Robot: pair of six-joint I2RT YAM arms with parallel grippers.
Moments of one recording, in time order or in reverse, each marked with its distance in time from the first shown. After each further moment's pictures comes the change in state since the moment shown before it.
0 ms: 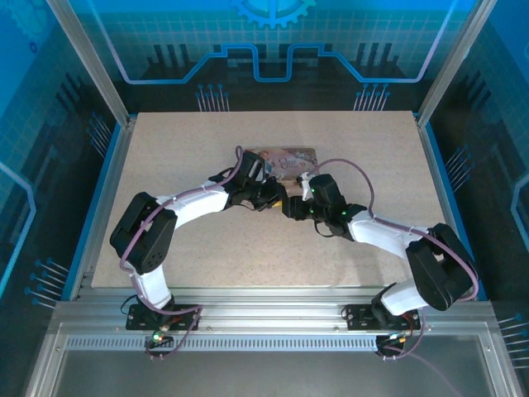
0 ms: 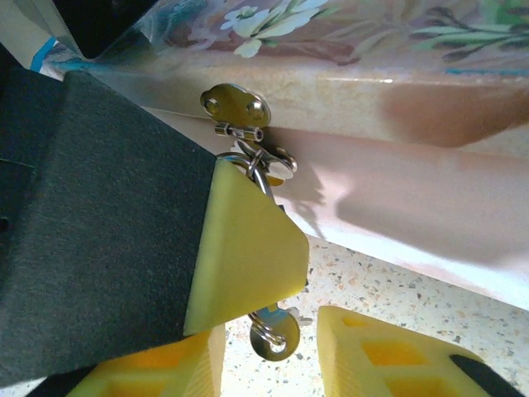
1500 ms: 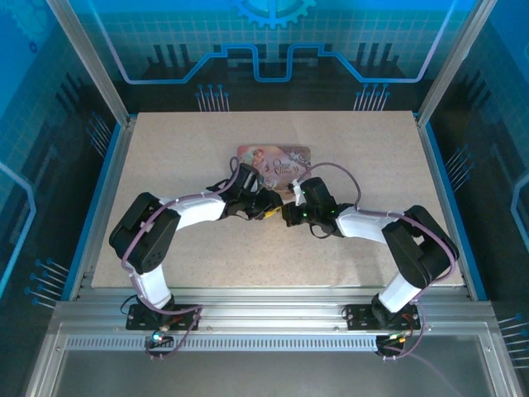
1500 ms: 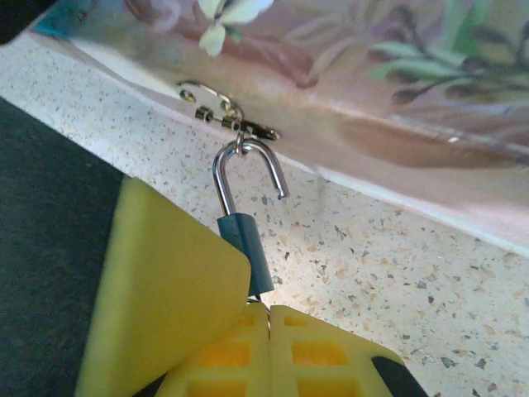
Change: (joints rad) left arm 0.014 -0.004 -0.161 0.129 -0.033 -0.028; right arm 0.006 0.177 0.019 0.047 -0.028 -0.079
